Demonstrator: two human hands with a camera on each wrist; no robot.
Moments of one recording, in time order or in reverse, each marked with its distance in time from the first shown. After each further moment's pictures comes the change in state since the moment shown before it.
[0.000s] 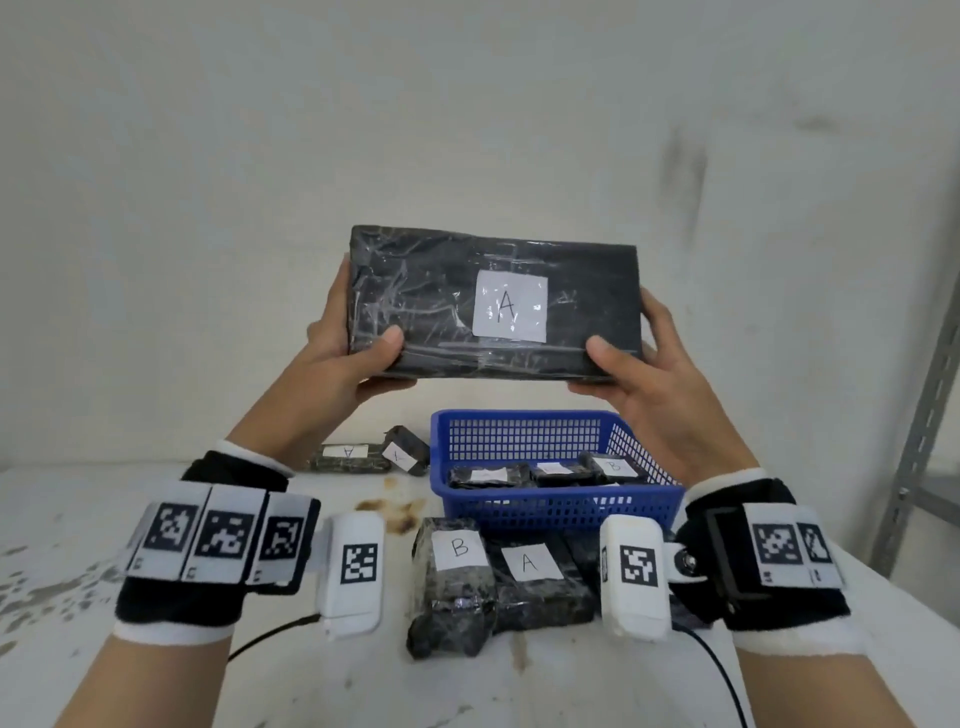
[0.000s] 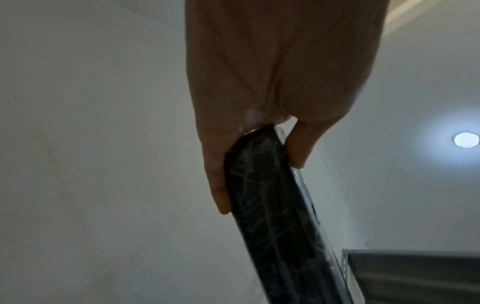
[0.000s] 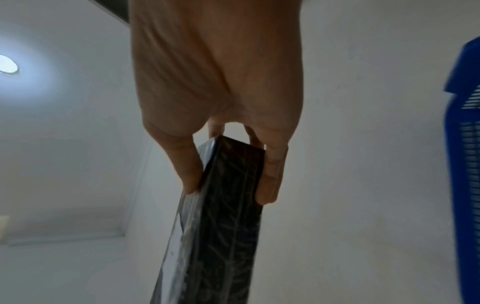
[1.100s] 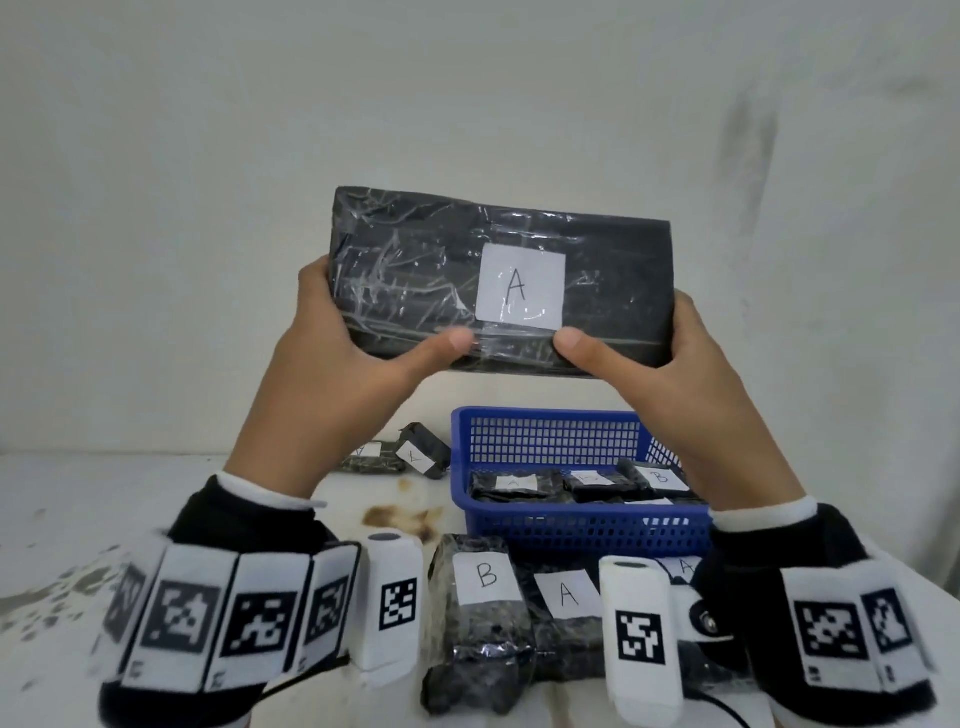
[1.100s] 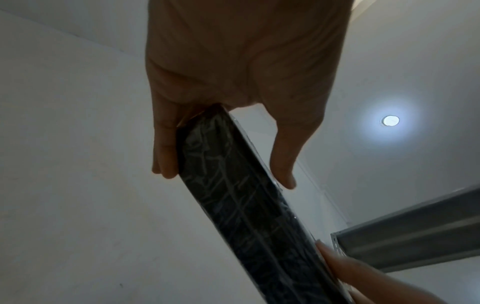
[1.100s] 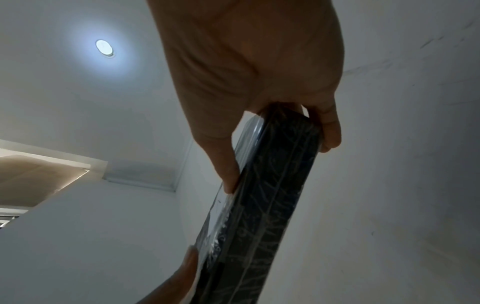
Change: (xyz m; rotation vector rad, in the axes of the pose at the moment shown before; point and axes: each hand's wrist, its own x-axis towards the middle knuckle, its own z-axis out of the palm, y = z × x) left_hand 0.001 -0.014 0.009 0.421 0.373 0.024; right_hand 0.009 0.013 0.045 -0.481 0.158 -0.001
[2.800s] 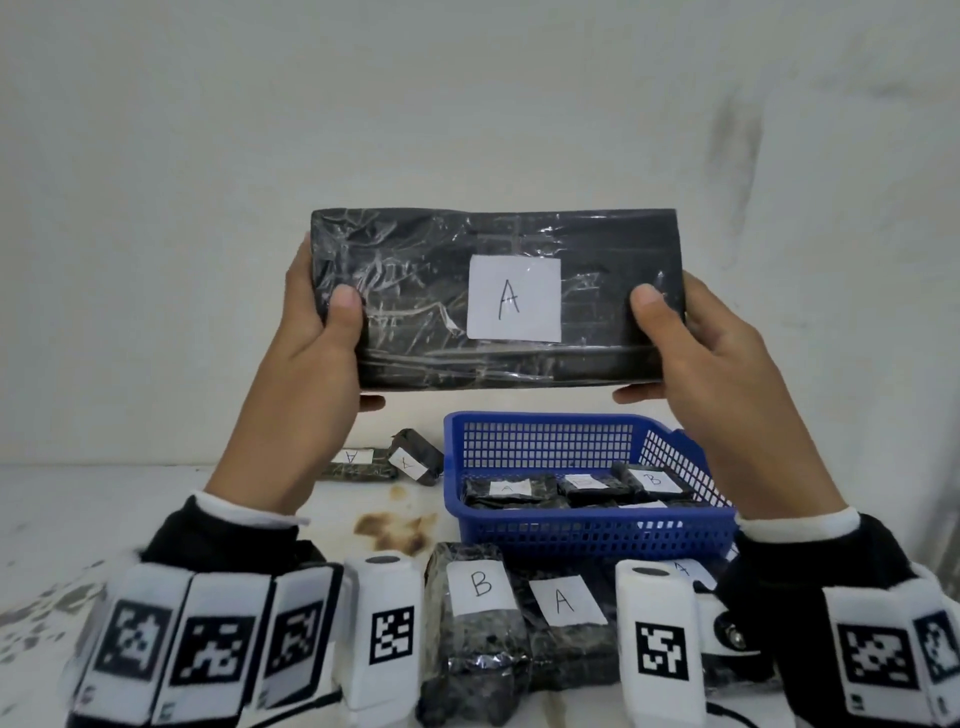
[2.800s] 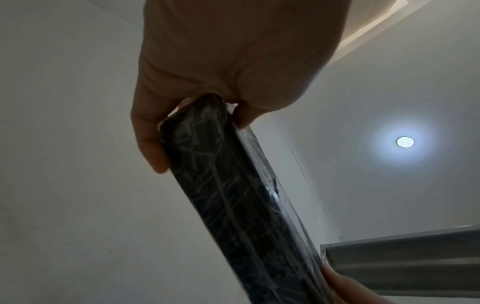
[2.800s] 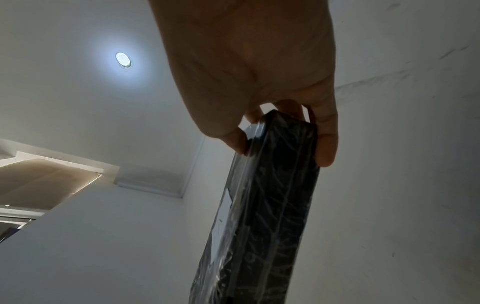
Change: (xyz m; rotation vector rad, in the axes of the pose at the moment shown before) left_hand 0.006 -0.003 0.003 -0.214 0.027 -0.070; right_hand 0.003 -0.003 -0.014 0.048 0.053 -0.083
